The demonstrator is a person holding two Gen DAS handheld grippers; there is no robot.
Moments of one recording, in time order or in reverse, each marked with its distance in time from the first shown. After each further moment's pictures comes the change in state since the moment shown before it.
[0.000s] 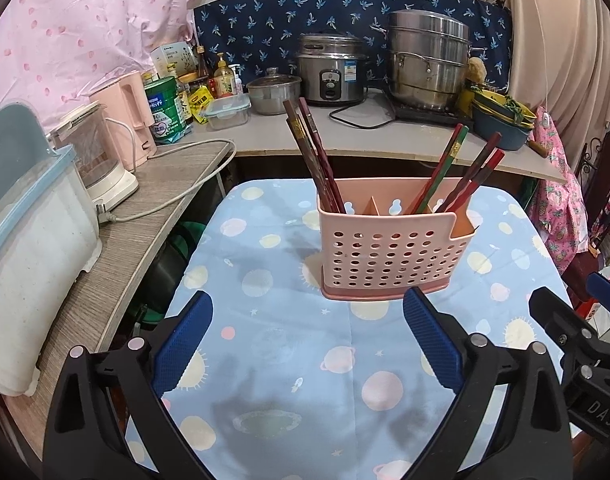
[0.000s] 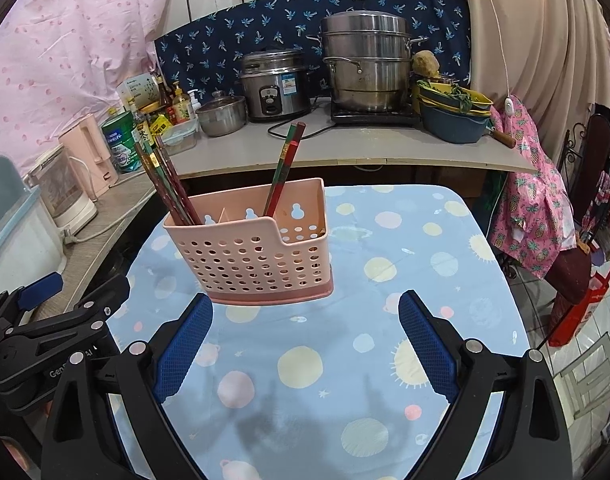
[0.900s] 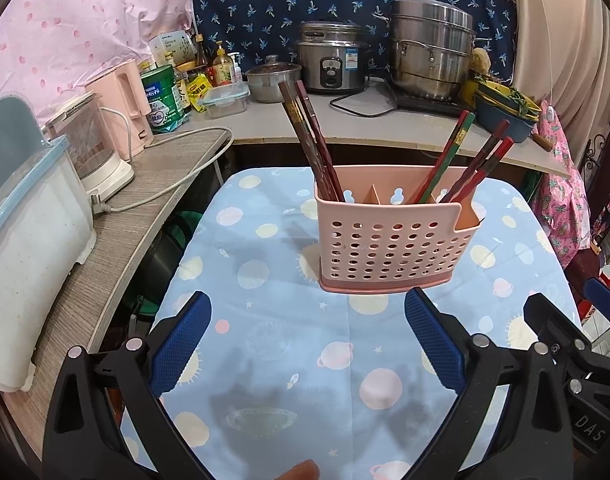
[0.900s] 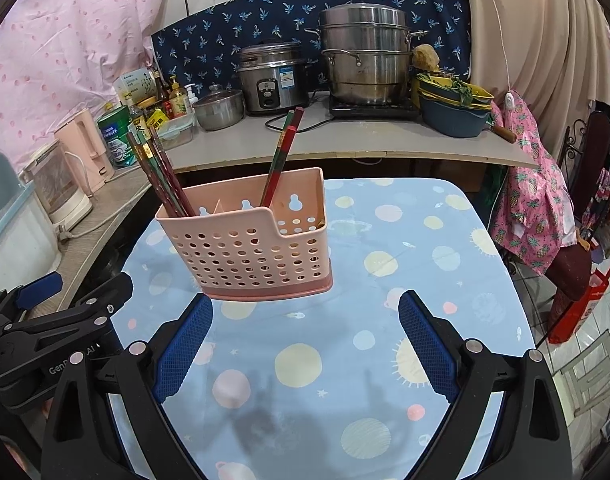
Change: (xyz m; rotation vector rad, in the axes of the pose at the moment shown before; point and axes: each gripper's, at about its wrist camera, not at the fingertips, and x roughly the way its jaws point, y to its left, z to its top) left arm 0.012 -0.003 -0.001 -0.004 0.039 0.002; right arm 0.012 0.002 -0.005 0.000 0.017 -0.006
